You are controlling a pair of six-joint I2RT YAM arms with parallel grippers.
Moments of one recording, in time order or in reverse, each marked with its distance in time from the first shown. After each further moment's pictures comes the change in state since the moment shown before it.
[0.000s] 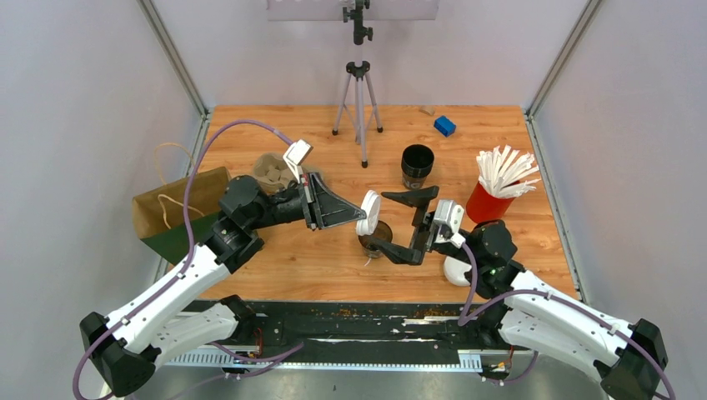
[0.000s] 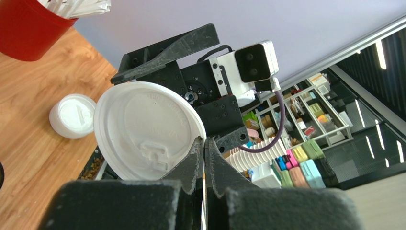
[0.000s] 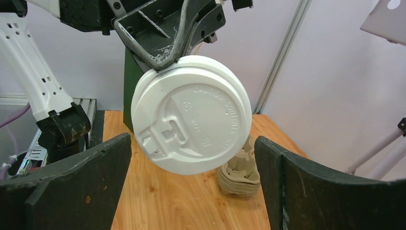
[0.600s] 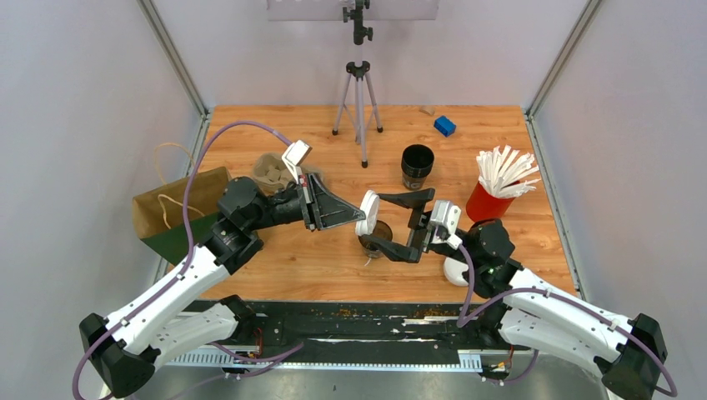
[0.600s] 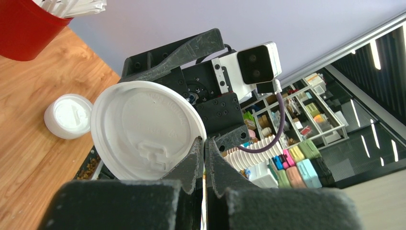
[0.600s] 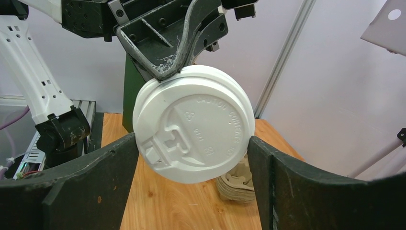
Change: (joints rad) left arm 0.000 -0.009 -0.011 0.013 0.009 -0.021; right arm 0.042 0.024 0.030 -0.003 0.024 -0.035
